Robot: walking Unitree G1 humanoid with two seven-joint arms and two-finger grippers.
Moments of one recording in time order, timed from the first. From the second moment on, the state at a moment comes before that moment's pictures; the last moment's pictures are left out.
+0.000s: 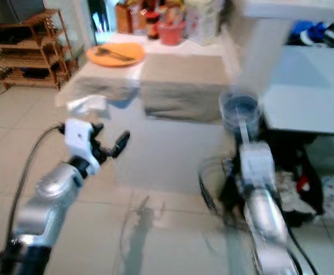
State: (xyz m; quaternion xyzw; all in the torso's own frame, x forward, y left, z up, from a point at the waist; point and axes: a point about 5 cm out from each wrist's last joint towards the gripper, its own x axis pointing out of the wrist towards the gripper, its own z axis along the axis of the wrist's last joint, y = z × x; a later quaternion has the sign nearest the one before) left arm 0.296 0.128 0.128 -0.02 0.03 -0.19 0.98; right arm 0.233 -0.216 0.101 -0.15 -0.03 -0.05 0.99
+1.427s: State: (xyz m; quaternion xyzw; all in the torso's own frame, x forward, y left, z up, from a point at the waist) left arm 0.307 0.159 0.109 -0.01 0.01 -0.06 1.00; right arm 0.256 -0.199 0.093 -0.01 -0.03 -0.02 1.00
